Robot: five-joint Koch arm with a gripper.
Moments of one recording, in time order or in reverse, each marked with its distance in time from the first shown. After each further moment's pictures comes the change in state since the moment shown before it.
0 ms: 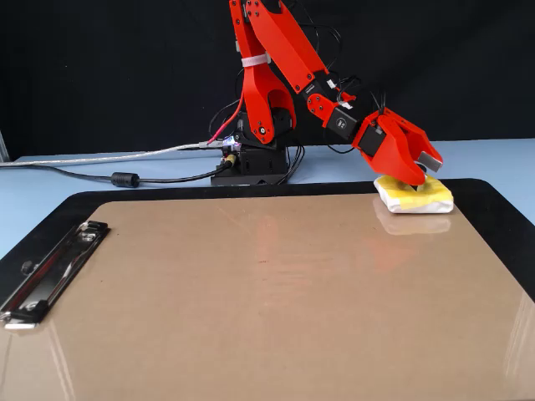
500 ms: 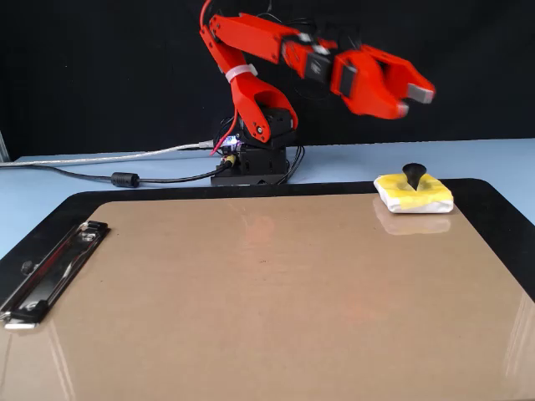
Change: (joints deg) arm 14.3 27.9 -15.6 41.1 -4.8
